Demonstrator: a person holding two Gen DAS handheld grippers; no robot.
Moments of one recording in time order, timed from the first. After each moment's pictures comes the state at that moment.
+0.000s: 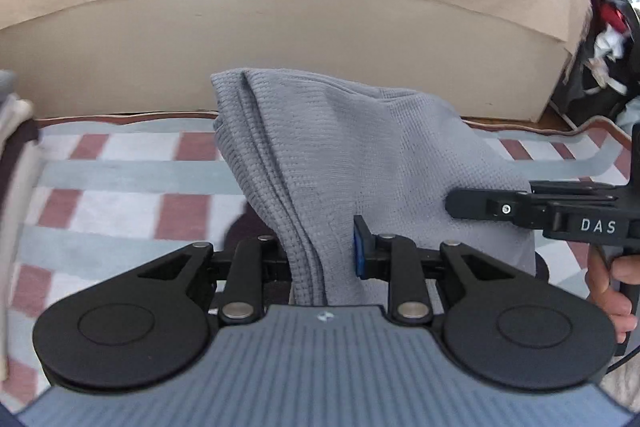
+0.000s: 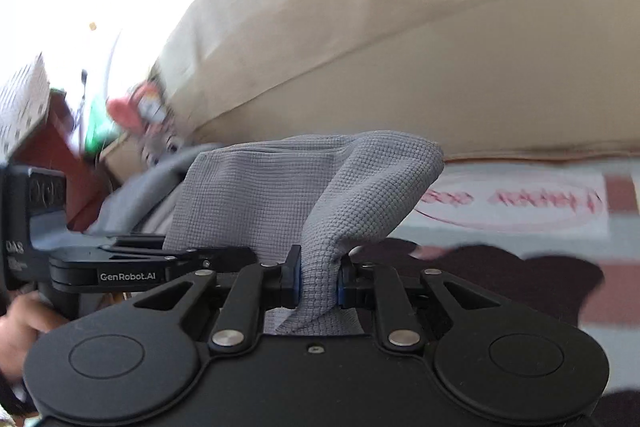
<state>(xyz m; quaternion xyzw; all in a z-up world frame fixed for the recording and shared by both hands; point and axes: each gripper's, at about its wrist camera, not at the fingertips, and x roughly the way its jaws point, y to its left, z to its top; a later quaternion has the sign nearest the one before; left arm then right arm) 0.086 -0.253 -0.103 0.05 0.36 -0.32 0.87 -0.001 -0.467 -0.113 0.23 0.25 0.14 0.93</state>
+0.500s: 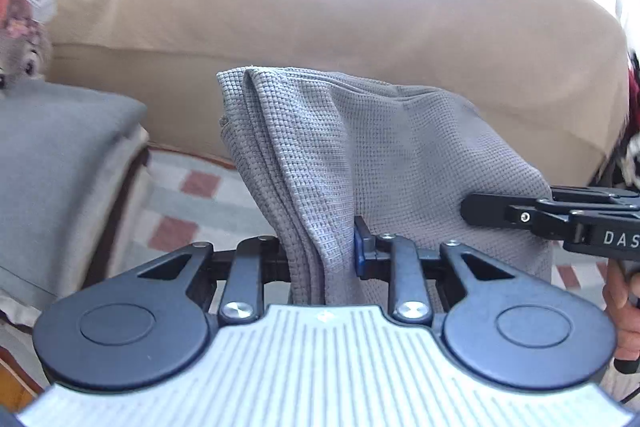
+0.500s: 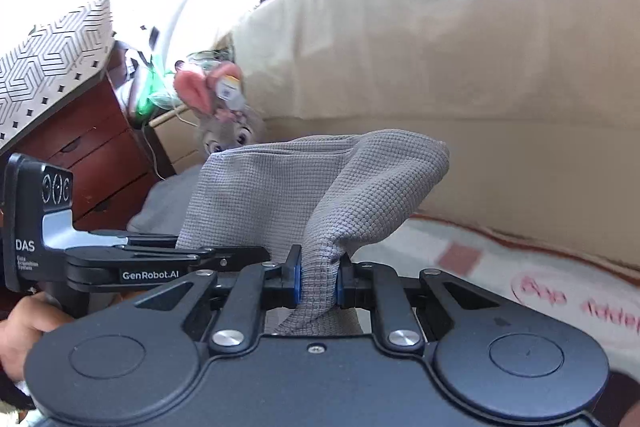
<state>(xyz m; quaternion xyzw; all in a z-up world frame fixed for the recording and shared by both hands) 0.105 -0.120 -0.016 -0.02 0.30 -0.25 0.92 0.061 -0.343 0.005 0.12 0.24 0.20 0.94</state>
